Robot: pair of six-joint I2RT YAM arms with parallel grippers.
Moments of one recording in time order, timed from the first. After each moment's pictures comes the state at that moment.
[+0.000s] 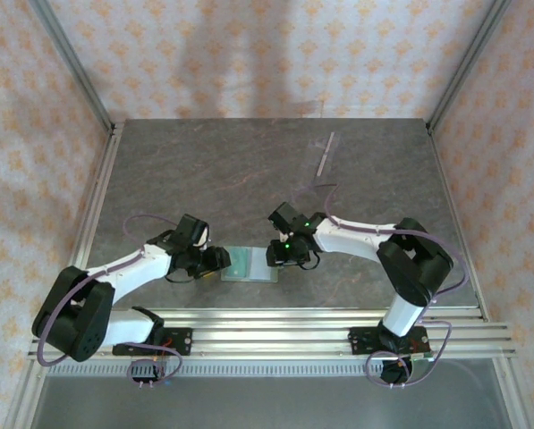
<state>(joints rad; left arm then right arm) -0.38 1.28 0.51 -0.38 0.32 -0.75 0.82 1.70 0.99 -0.52 -0.22 0.66</state>
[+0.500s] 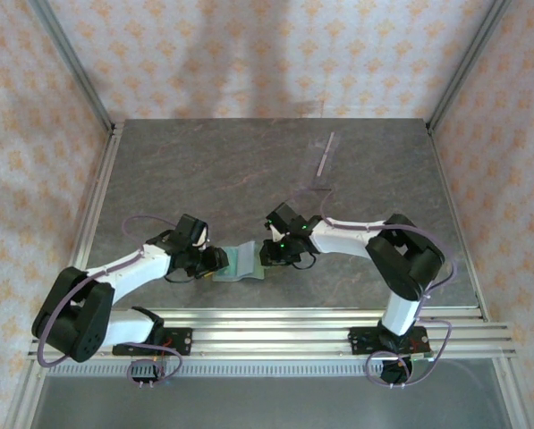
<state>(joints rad) -0.38 1.27 0.50 -0.39 0.33 -0.77 0.82 1.76 0.97 -0.33 -0.36 0.66</state>
